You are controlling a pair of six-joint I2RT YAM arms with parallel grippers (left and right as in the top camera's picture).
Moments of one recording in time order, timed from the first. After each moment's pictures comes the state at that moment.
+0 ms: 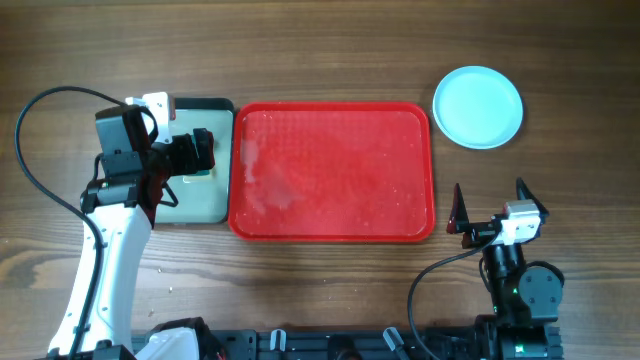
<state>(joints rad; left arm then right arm) 0.14 1.29 0.86 -0.42 0.17 -0.02 0.00 0.01 0.01 0.00 -0.07 -0.08</state>
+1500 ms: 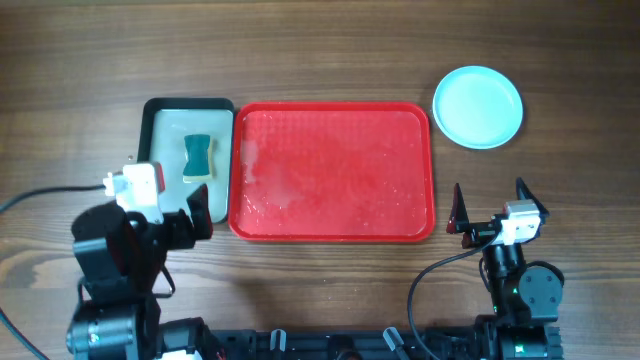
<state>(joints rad) 0.14 0.58 0.72 -0.76 0.15 -0.02 0.00 0.01 0.01 0.00 -0.07 -0.08</state>
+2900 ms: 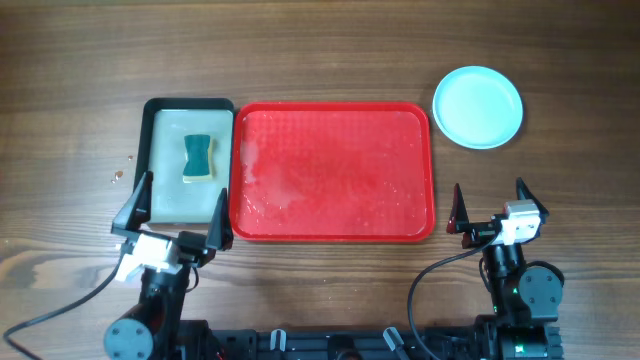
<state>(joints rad) -0.02 0.01 0.18 0.24 0.21 -0.07 0.00 0.01 0.01 0.00 -0.07 -0.08</state>
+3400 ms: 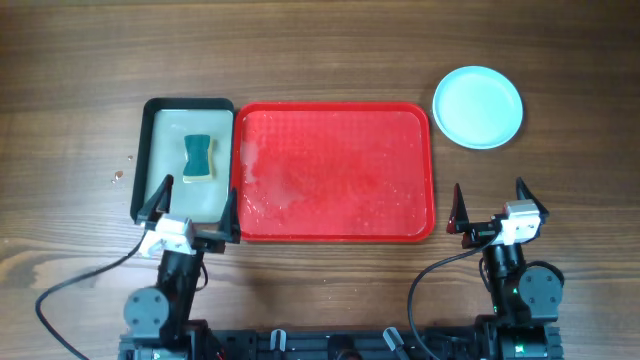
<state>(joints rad) 0.00 0.01 0.01 0.16 0.20 -0.08 0.00 0.01 0.01 0.00 -0.07 -0.08</state>
